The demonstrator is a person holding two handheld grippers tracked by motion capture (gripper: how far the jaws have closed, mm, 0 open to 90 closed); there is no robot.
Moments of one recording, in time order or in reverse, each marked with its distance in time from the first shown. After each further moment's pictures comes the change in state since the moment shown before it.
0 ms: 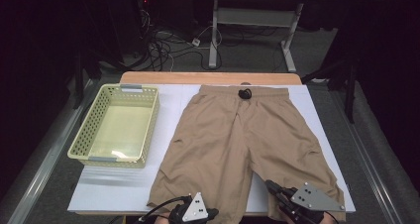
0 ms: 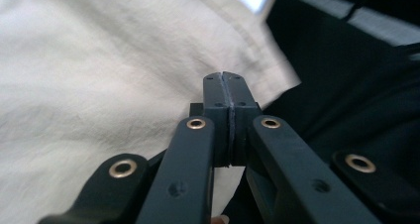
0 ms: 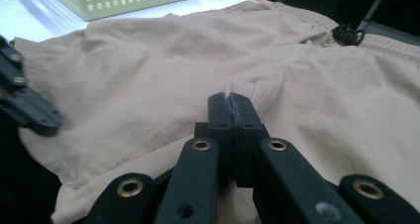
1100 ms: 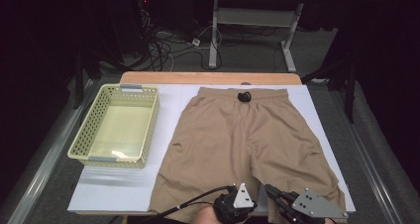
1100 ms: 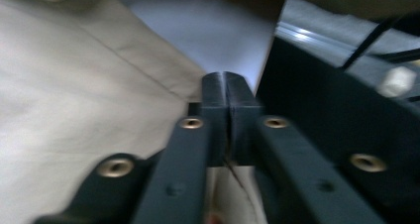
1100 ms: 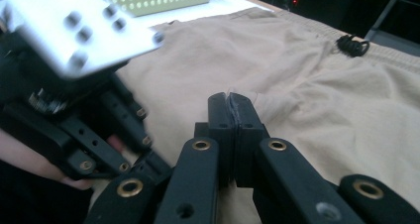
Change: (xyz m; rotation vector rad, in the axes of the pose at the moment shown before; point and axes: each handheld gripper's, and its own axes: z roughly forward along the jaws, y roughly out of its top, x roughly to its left) left arm -0.005 0.072 0.082 0.004 -0.085 -0.019; right arm 0.009 0.001 -0.007 -0.015 0.027 -0.023
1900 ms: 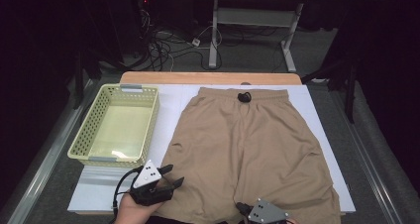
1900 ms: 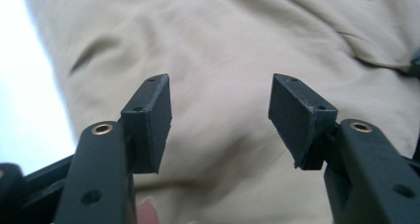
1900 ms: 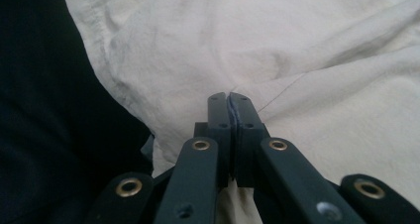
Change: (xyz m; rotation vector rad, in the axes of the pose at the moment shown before) left arm 0.090 -0.107 -0.152 -0.213 0.334 -0.221; right arm 0.052 -0.024 0.060 0.248 0.137 -0.142
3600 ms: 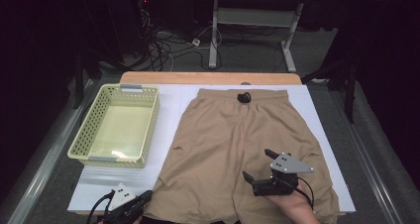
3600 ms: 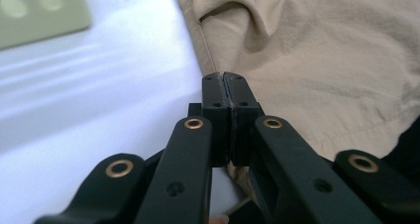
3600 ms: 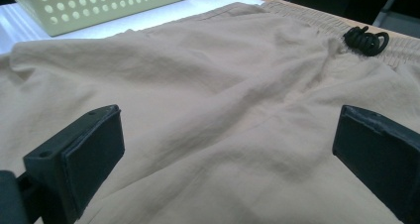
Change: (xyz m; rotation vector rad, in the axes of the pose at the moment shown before) left arm -0.009 -0.060 -0.049 0.099 0.170 -0.190; right arm -0.098 0.027 0.005 -0.234 -0.115 0.216
